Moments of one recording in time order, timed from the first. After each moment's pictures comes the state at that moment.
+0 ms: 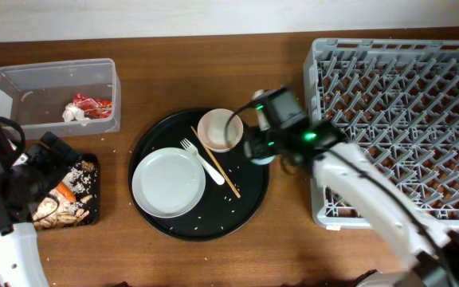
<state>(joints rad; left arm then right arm) 0.41 1.17 1.42 -1.26 0.06 -0.49 0.49 1.55 1.29 -0.74 0.04 0.24</state>
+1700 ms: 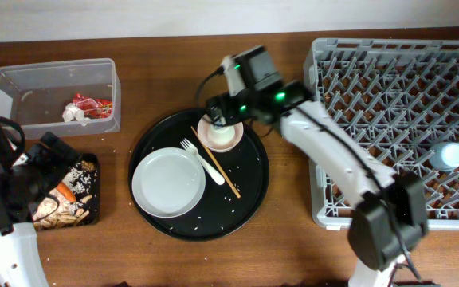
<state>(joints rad) 0.41 1.17 1.42 -1.26 0.06 -0.49 0.52 1.91 1.64 -0.63 -0.18 0.15</state>
